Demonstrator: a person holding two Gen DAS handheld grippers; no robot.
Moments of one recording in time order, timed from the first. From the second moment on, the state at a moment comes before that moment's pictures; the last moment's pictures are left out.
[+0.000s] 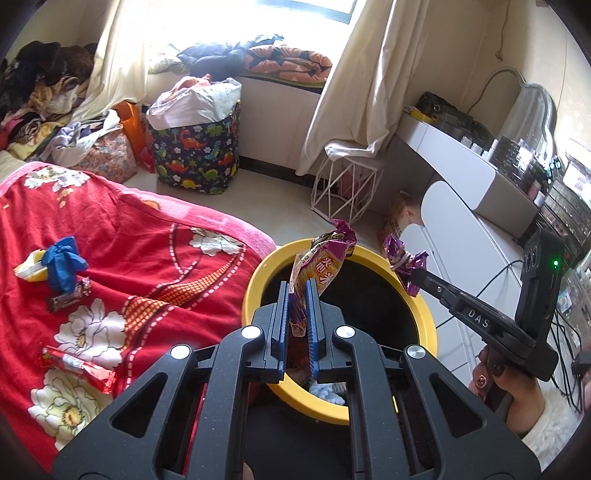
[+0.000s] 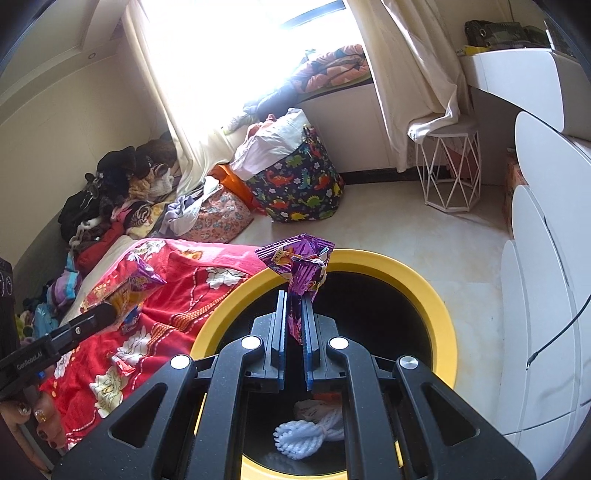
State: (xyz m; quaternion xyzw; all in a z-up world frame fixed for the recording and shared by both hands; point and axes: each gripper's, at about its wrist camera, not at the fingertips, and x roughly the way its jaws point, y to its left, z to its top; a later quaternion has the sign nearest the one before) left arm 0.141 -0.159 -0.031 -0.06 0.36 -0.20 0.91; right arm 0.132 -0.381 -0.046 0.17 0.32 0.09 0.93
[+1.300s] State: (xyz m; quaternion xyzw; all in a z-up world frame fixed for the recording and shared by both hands) left arm 0.160 -0.116 -0.046 -0.09 0.34 -0.11 0.93; right arm 0.134 -0.362 -0.050 0.17 0.33 0.10 0.92
